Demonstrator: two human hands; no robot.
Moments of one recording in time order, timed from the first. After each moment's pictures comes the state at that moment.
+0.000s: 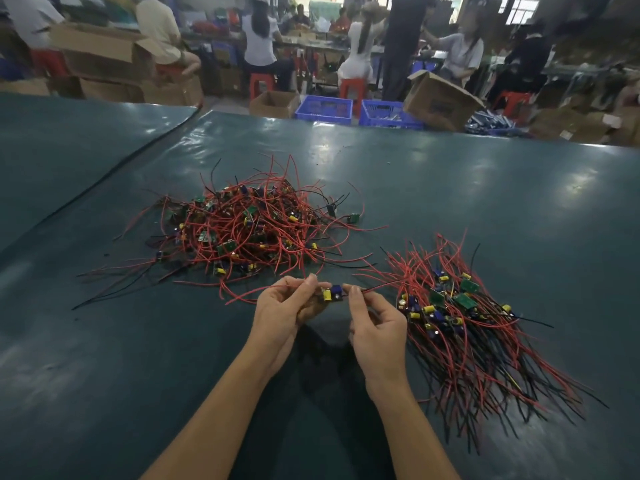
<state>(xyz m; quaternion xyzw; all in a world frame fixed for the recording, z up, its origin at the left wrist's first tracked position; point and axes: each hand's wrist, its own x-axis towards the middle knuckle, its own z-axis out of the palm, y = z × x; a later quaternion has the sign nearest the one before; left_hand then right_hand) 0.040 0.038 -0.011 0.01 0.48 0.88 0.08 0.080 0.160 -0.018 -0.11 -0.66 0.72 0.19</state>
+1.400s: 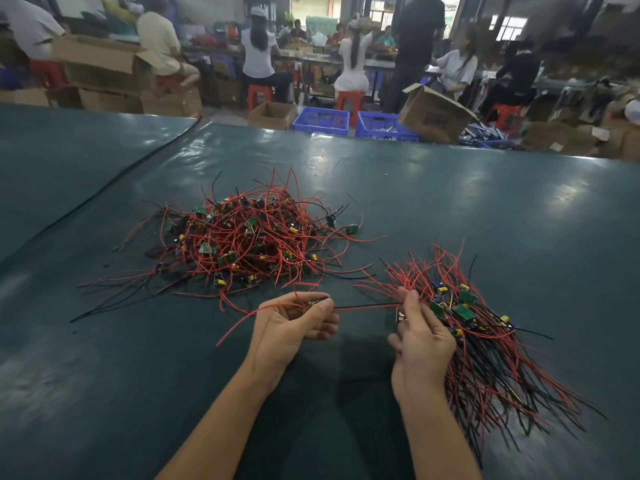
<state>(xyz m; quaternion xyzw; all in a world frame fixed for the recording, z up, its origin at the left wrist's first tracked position) 0.053 0.035 -0.003 0.04 0.56 0.82 0.06 0.077 0.191 -0.002 -0.25 -0.47 0.80 0.28</state>
